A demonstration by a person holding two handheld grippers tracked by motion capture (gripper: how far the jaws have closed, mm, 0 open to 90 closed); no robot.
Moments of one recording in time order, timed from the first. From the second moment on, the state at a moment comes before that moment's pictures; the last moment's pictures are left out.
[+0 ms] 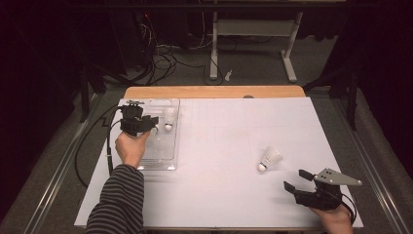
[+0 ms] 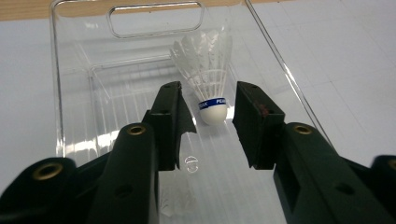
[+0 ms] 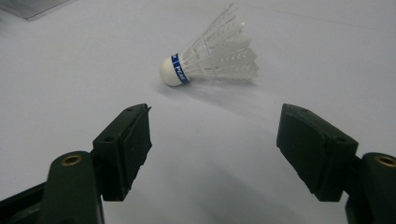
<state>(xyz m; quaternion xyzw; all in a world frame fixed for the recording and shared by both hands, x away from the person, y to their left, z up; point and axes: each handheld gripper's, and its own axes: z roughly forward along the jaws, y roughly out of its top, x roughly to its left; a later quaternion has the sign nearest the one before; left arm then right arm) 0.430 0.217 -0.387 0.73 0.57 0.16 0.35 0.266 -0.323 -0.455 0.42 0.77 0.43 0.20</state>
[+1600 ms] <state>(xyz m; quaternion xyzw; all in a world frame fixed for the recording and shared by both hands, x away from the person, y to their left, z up) 0.382 0.209 -0.381 0.74 0.51 0.17 0.39 0.266 -0.322 -0.455 0.42 0.77 0.43 0.20</state>
